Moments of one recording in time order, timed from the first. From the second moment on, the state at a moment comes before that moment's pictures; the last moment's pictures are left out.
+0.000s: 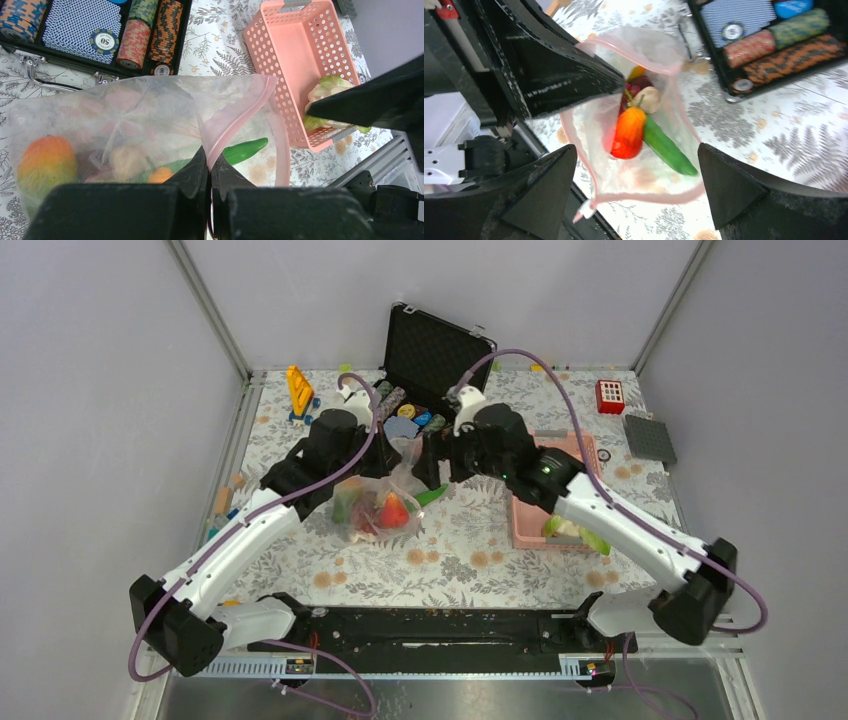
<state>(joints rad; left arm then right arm) -0.58 1.16 1.11 -0.43 0.07 -0.45 0.82 1.40 1.33 -0.41 -0.12 0.35</state>
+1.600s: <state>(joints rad) -0.58 1.20 1.10 -0.39 0.08 -0.45 0.18 1.44 0.97 -0.96 0.41 0.62</state>
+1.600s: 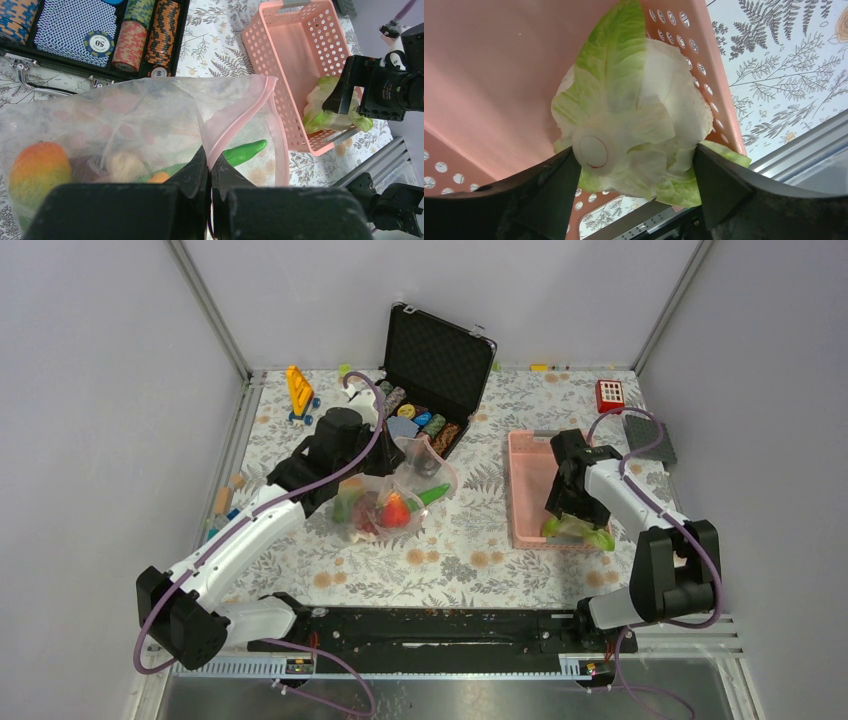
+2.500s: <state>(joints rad) -0.58 1.20 1.10 -0.39 0.08 -0.45 0.18 1.07 0.98 -0.84 0.30 0.53</state>
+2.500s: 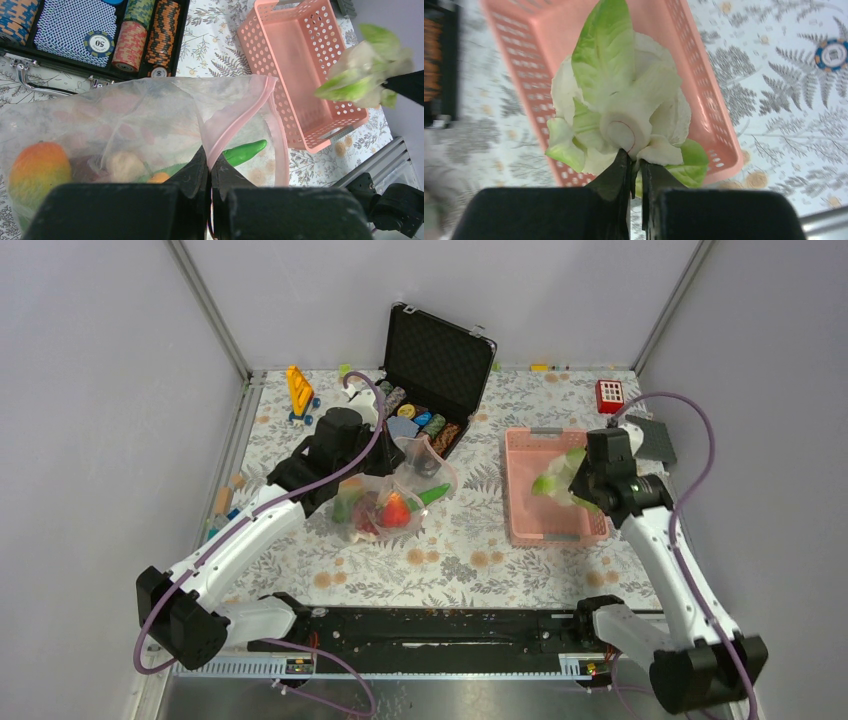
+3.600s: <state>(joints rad) -0.58 1.18 1.10 -0.39 0.13 -0.48 0.50 1.12 1.03 -0.19 -0.42 0.59</state>
